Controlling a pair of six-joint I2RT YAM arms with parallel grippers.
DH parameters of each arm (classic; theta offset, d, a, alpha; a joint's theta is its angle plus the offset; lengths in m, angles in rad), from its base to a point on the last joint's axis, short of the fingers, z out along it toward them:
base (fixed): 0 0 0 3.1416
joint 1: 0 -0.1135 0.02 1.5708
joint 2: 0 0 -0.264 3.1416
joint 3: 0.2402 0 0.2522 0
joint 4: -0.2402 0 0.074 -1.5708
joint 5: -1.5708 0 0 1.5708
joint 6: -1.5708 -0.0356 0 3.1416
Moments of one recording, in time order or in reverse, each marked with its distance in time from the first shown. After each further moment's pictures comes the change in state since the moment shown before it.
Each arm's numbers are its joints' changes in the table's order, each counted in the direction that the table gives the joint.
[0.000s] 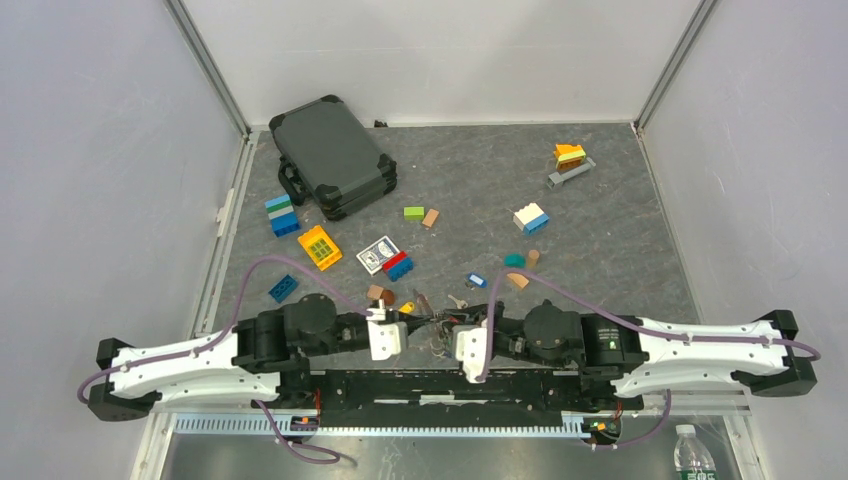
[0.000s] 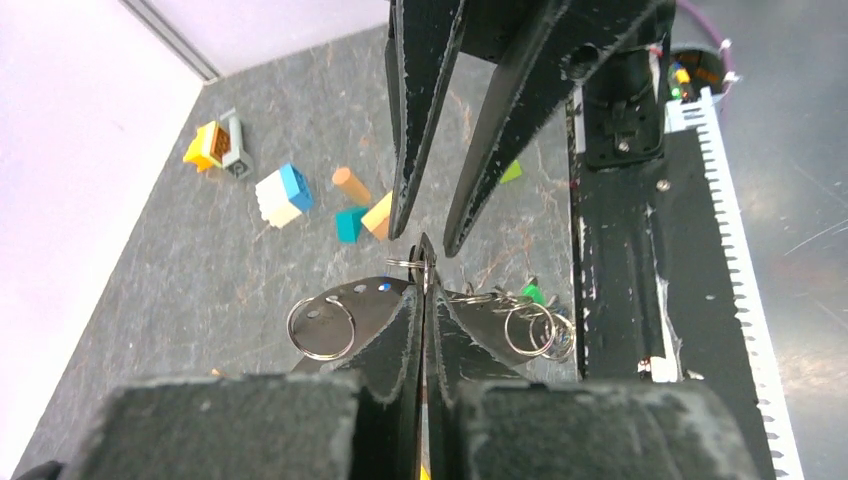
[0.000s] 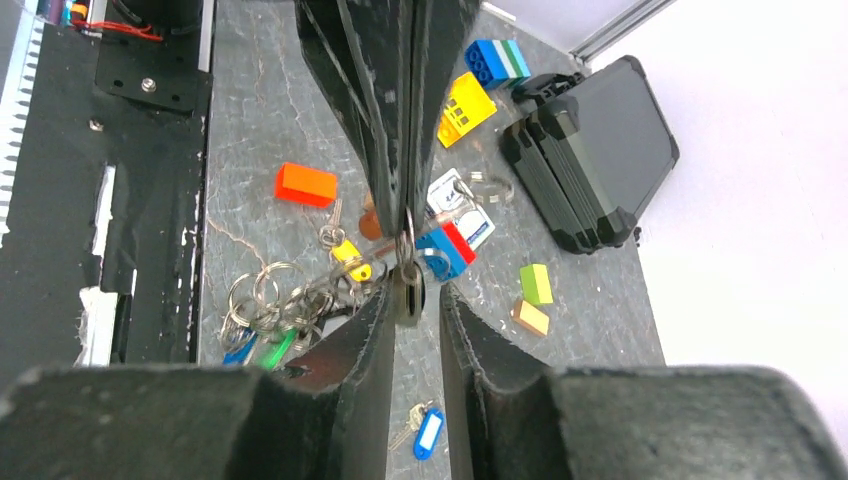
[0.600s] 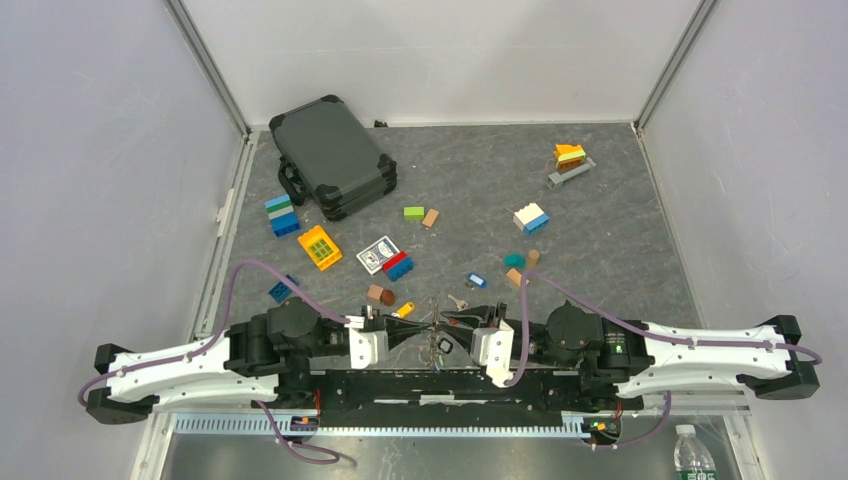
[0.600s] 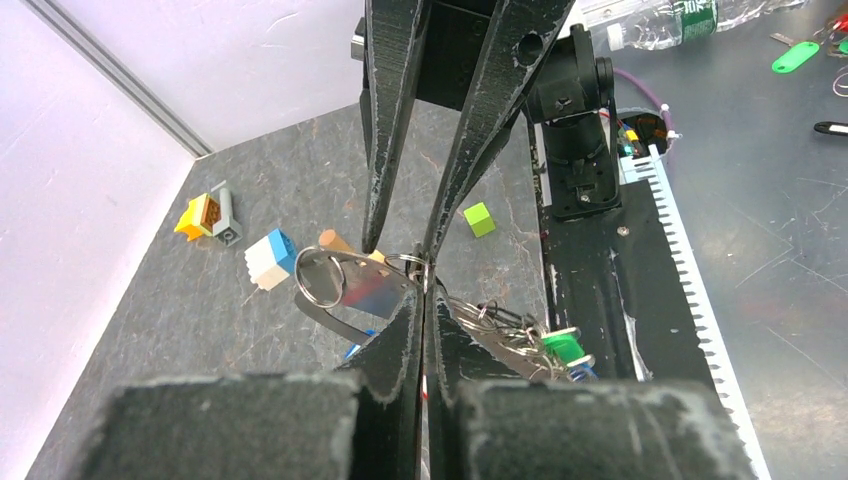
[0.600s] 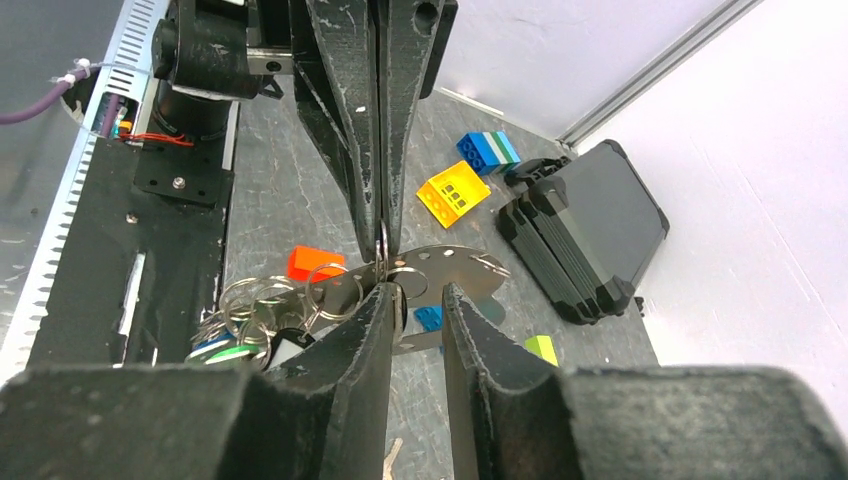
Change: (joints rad) left arm 0.000 -0.098 -0.052 0.088 -0.122 0.000; right arm 0.000 -0.109 -0.114 0.226 0.106 -0.001
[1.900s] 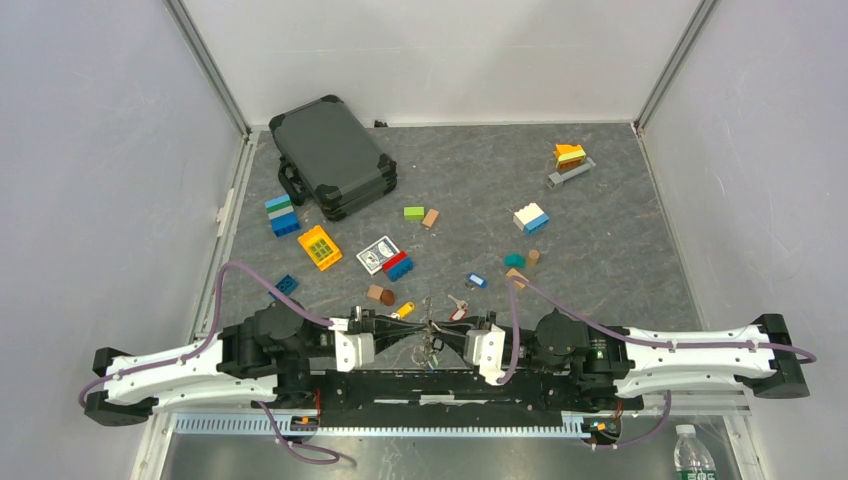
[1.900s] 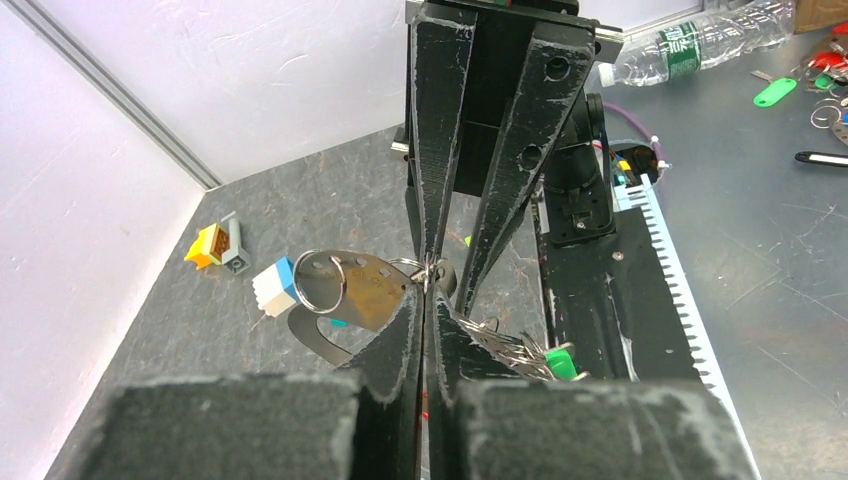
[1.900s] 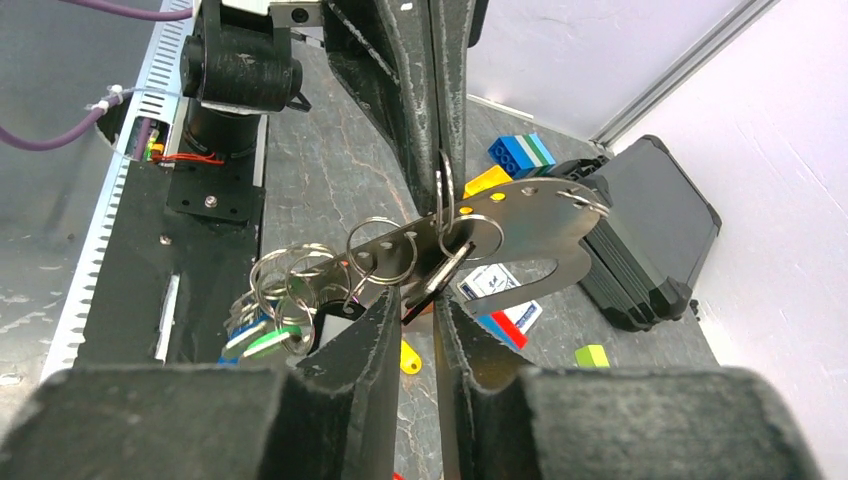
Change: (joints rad) left arm 0.000 -0.055 -0.009 0.021 -0.026 0.000; right arm 0.000 0.037 -0.121 0.181 0.018 -0.076
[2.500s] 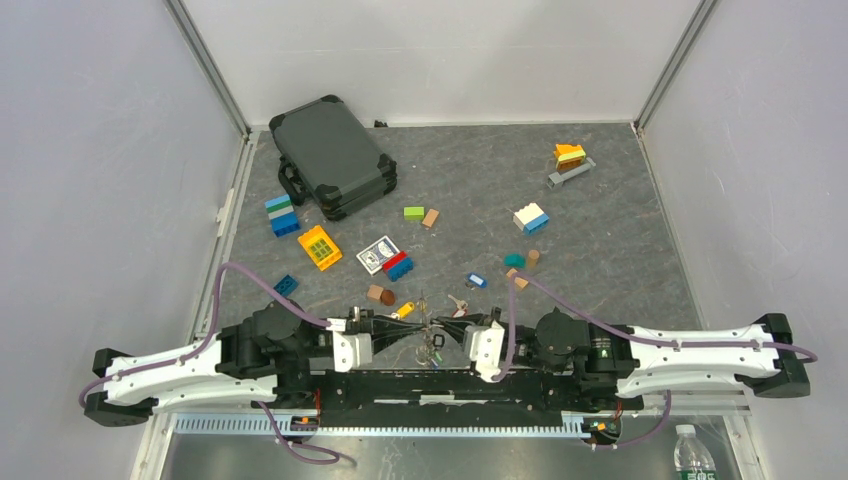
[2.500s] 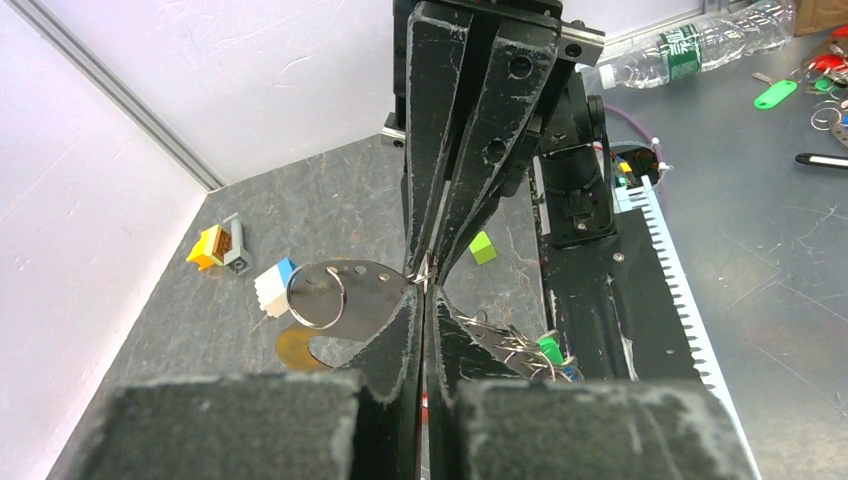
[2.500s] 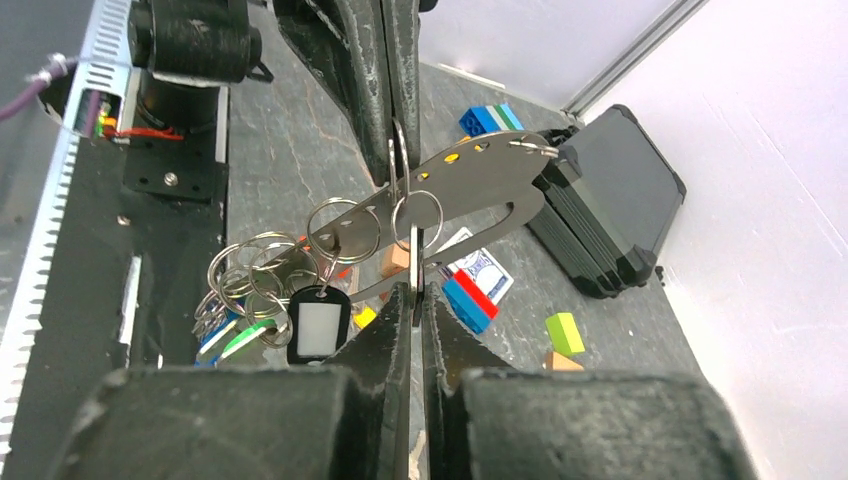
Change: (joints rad) left arm 0.000 -0.011 -0.002 -0.001 0.000 0.000; right arm 0.000 -0.021 0.014 -0.043 -0.086 0.014
